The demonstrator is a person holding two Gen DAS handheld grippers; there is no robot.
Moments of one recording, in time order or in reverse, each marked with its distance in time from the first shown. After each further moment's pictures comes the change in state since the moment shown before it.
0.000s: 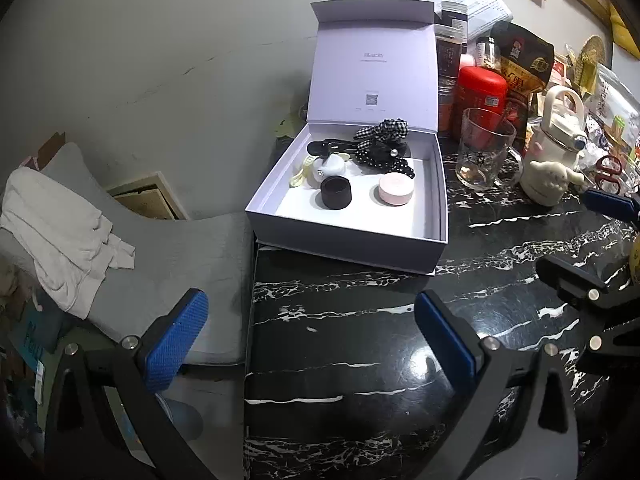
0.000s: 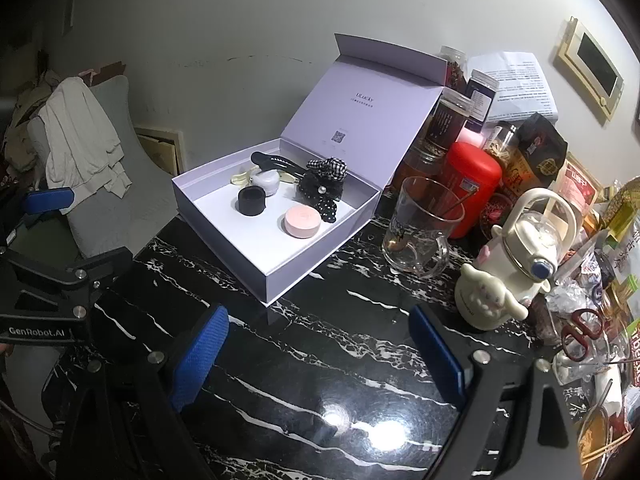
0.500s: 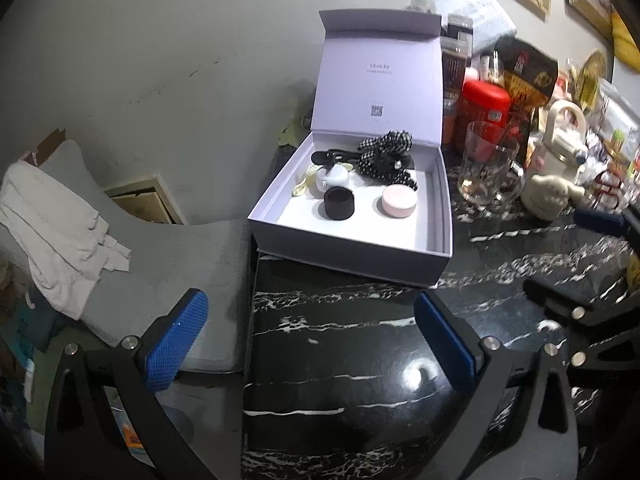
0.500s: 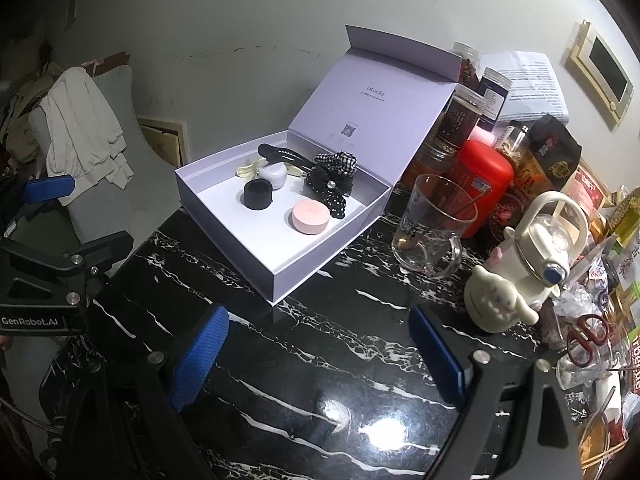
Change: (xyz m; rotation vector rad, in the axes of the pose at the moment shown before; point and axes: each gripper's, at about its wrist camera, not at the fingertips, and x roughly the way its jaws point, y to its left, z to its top) left arm 0.002 0.011 0.001 -0.035 -0.048 -0.033; right arm 0.012 0.010 0.004 -0.025 0.026 0.012
